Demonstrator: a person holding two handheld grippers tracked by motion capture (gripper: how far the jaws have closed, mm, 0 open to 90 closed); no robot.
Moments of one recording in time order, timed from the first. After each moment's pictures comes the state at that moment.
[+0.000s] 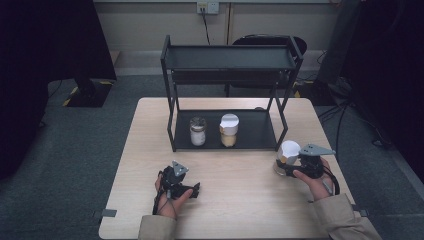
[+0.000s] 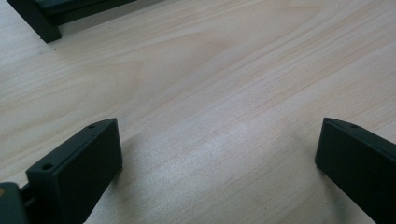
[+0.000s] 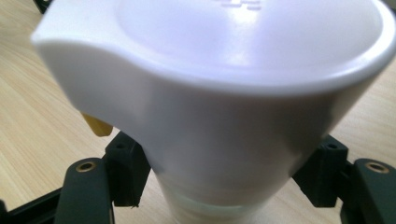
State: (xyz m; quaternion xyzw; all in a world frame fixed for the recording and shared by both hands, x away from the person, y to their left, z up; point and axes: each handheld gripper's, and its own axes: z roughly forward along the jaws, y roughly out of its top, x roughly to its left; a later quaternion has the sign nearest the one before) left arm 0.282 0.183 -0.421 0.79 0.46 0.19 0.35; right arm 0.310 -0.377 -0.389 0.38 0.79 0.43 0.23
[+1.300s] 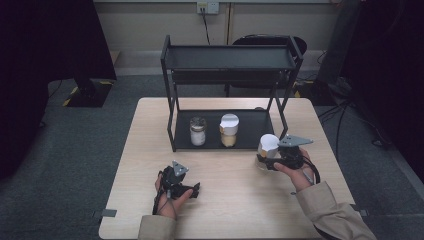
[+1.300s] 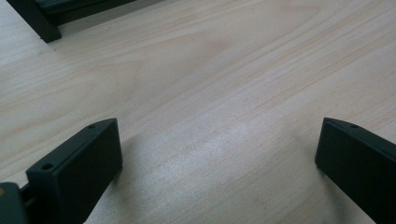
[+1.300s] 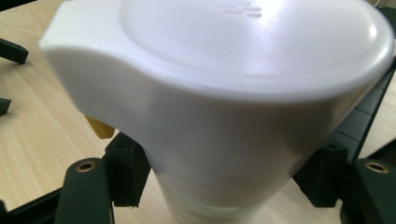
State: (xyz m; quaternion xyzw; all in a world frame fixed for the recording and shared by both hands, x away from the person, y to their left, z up) left arm 0.282 0.183 -0.421 0.79 0.46 0.19 0.35; right arm 0.340 -0.326 -0.370 0.35 0.80 0.44 0.20
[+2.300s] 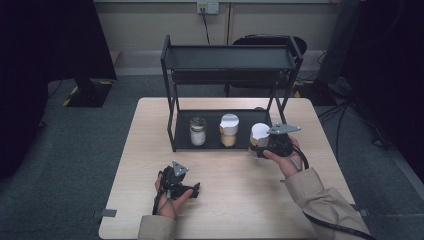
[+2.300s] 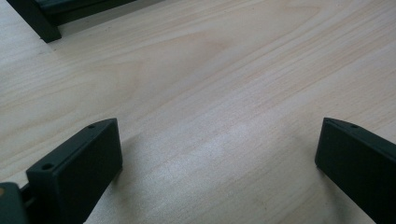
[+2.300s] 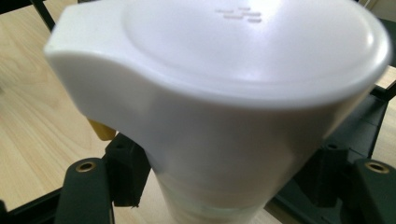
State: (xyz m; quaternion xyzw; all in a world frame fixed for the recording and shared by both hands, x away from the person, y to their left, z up) left arm 0.282 0.183 -0.421 0.79 0.46 0.19 0.35; right arm 0.368 -0.293 -0.355 0.36 0.80 0.43 0.22
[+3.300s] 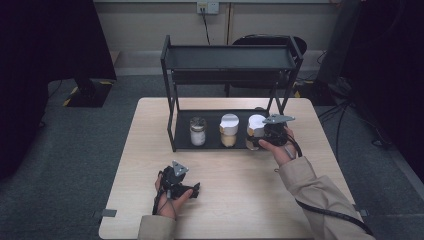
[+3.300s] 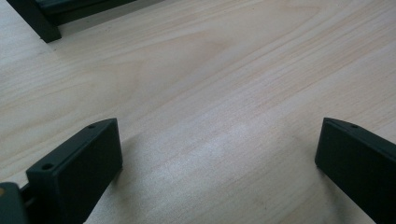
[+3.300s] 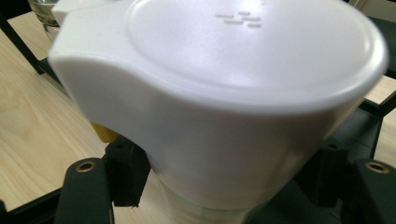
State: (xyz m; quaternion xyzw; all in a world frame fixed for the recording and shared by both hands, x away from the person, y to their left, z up) left arm 0.282 0.183 -0.421 0.79 0.46 0.19 0.35; right arm 0.398 -0.281 -0.352 0.37 0.80 0.42 0.22
